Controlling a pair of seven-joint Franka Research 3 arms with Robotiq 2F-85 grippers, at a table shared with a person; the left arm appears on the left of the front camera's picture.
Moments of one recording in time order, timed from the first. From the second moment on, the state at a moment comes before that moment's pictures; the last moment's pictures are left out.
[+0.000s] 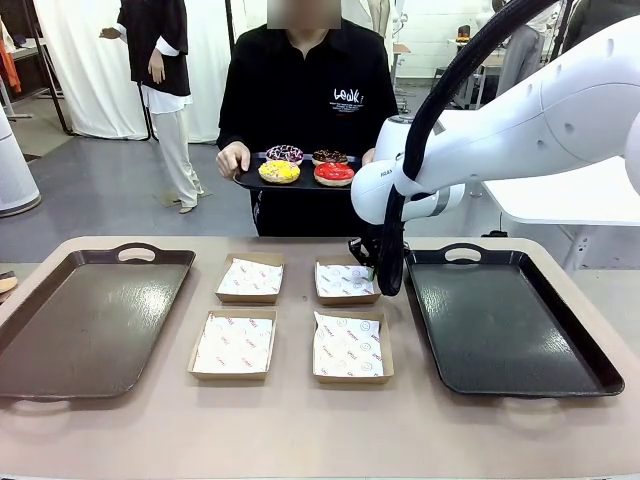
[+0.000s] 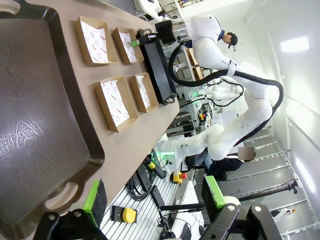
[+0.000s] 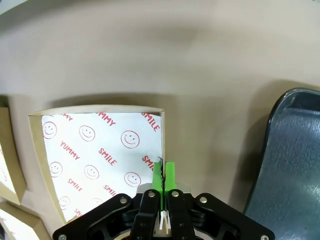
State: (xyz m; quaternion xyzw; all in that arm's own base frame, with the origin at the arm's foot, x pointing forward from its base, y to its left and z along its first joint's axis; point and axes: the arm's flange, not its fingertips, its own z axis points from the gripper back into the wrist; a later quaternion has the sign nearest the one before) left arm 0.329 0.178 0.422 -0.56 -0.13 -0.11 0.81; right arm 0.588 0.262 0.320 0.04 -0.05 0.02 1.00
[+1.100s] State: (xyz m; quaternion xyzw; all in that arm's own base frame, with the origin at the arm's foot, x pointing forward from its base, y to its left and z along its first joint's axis) left arm 0.329 0.178 0.422 -0.56 -0.13 -0.11 0.81; right arm 0.566 0.269 0.481 0.03 -0.04 -0.03 1.00
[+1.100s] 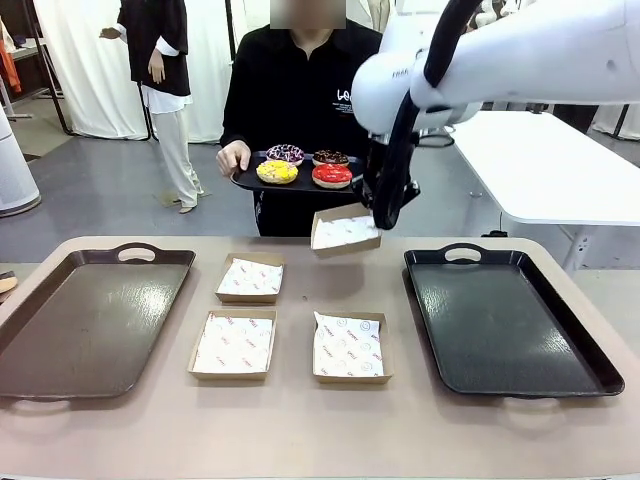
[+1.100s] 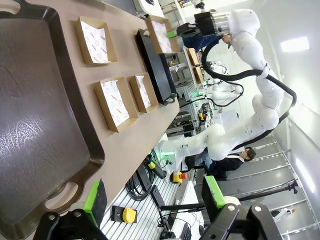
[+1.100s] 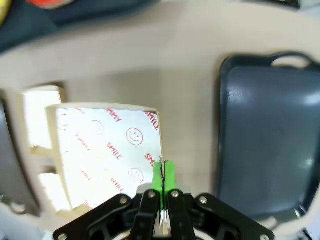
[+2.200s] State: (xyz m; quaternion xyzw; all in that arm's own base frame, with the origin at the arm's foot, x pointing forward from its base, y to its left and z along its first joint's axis) left arm 0.329 0.178 0.422 -0.56 -0.13 -0.11 0.81; right arm 0.592 0.270 0.517 0.01 -0.03 -0.02 1.00
